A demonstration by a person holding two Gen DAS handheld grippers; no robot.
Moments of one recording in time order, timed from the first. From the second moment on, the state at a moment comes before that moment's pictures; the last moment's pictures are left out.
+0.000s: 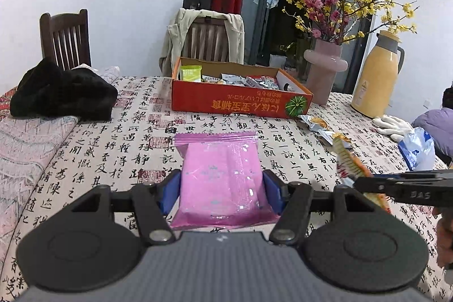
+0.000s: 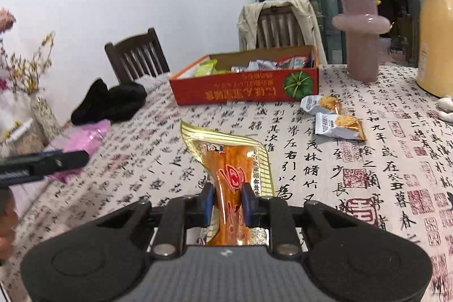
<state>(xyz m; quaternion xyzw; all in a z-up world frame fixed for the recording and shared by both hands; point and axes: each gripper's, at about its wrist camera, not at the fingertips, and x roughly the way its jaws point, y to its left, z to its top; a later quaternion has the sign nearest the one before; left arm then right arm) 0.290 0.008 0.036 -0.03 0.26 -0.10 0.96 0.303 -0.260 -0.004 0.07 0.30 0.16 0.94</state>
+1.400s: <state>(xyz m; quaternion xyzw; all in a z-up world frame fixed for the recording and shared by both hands) 0.715 -0.077 0.043 0.04 0.31 -0.09 0.94 0.717 -0.259 -0.002 0.03 0.36 0.04 0.93</state>
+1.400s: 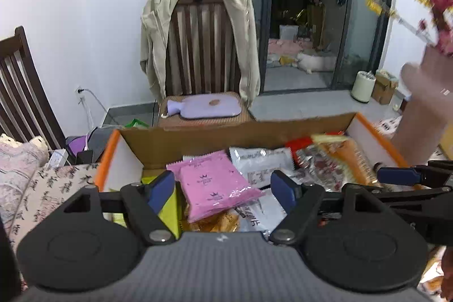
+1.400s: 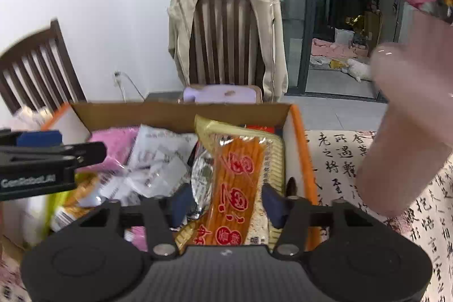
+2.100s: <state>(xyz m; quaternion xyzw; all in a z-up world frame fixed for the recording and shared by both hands) 0.428 0.000 0.152 0.00 0.21 -0.08 0.97 0.463 -0.295 0.117 0.00 0.25 0.09 0.96</state>
